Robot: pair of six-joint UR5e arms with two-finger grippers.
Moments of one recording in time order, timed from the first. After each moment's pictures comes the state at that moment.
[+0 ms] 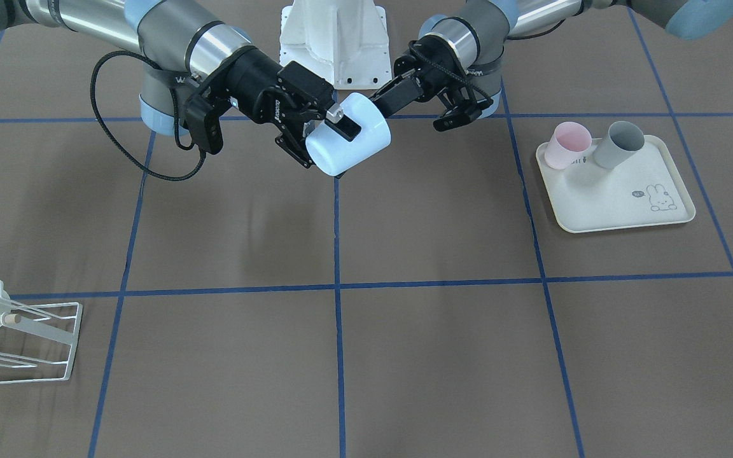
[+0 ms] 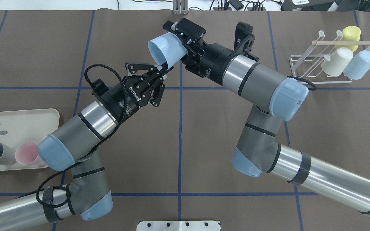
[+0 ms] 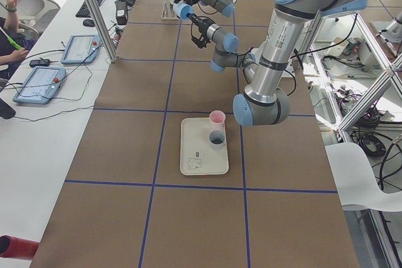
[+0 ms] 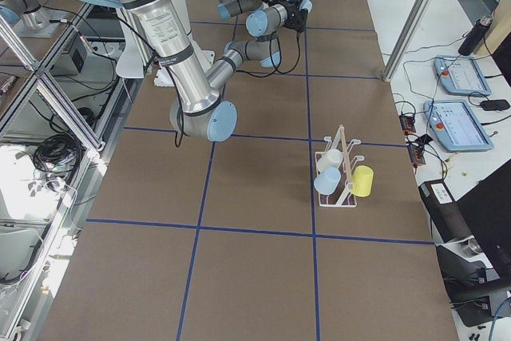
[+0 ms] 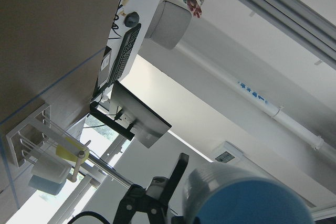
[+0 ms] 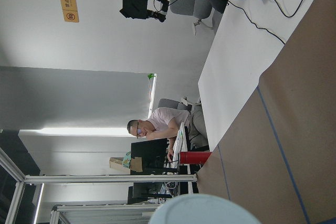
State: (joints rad) left arm -0.40 -2.11 -1.60 -3.19 -1.11 -2.47; right arm 0.56 -0.95 1.60 -0.22 1.39 1.95
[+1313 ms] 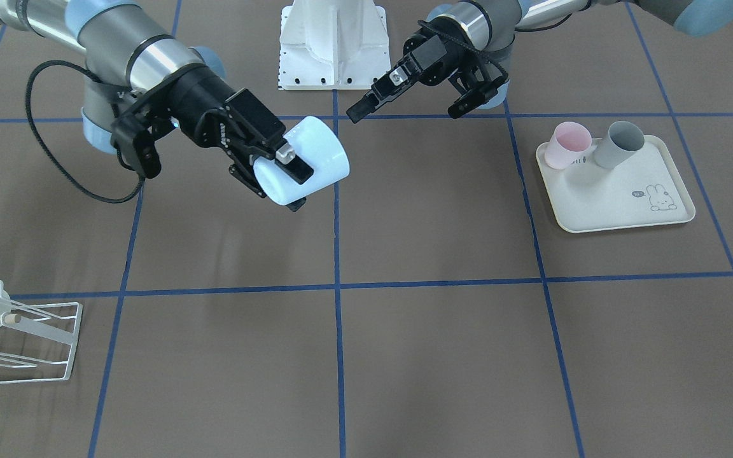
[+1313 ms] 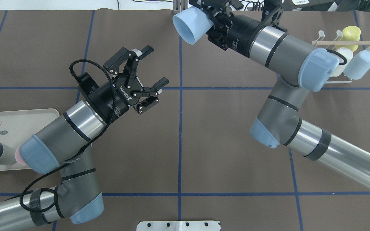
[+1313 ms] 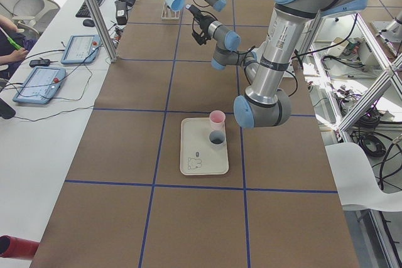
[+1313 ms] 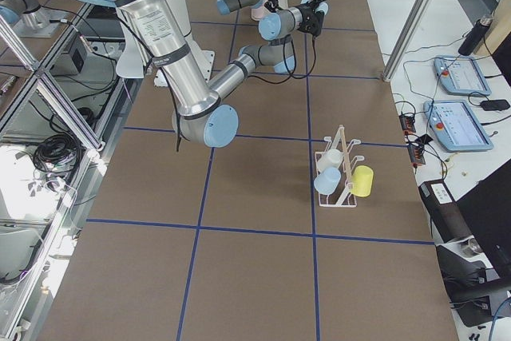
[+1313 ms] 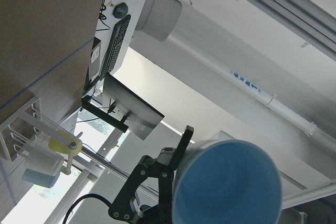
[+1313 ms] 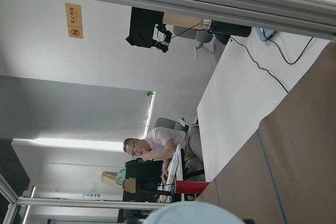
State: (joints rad) left arm -0.41 -2.04 -1.71 -3.19 -1.14 -2.27; right arm 0.73 -0.99 1.58 -0.22 1.49 1.95
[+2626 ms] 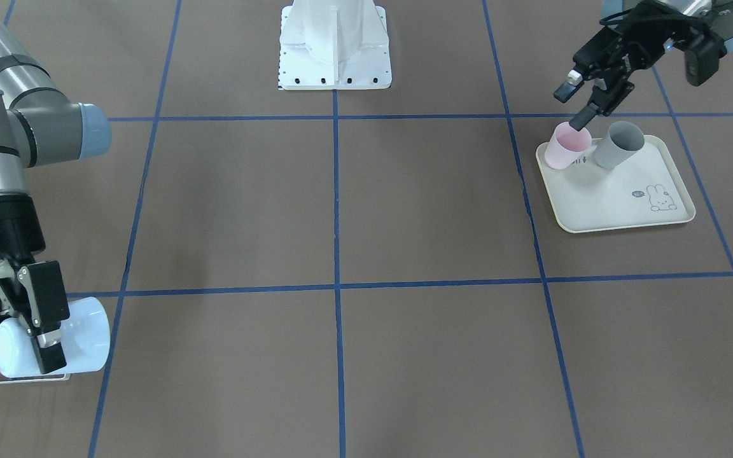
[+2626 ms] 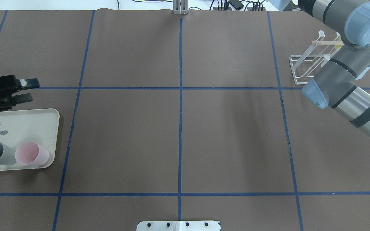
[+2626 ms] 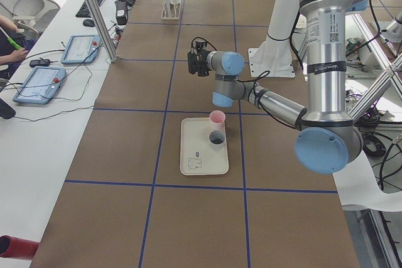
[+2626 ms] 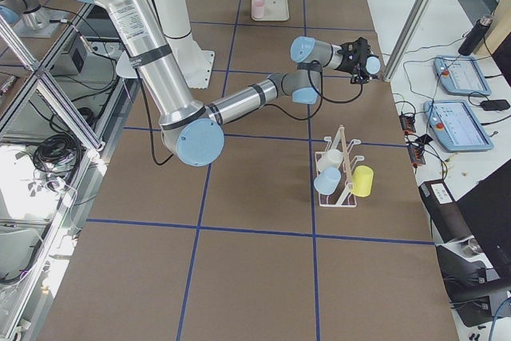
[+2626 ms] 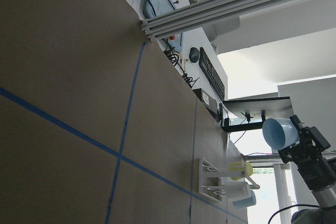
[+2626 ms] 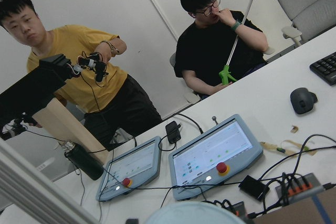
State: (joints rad) left arm -0.87 -1.38 -2.00 -2.94 -1.91 -1.61; right arm 1.00 -1.12 1.50 -0.52 1.43 1.35
